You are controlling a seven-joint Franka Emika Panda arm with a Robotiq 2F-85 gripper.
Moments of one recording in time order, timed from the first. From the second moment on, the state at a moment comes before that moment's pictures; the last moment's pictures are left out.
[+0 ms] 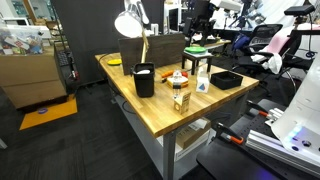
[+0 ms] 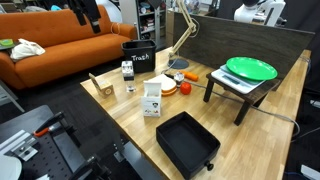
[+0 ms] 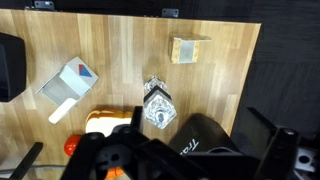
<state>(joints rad) 0.13 -0.47 0.09 -2.62 0.14 2.28 0.12</state>
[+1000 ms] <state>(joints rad) 0.12 -0.41 0.10 -2.56 0.13 2.27 0.16</state>
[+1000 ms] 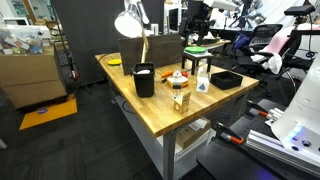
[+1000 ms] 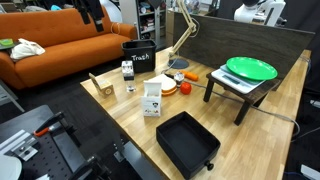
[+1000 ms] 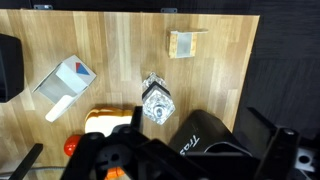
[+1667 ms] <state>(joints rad) 0.10 -0.15 0.10 -2.37 0.05 2.18 0.32</state>
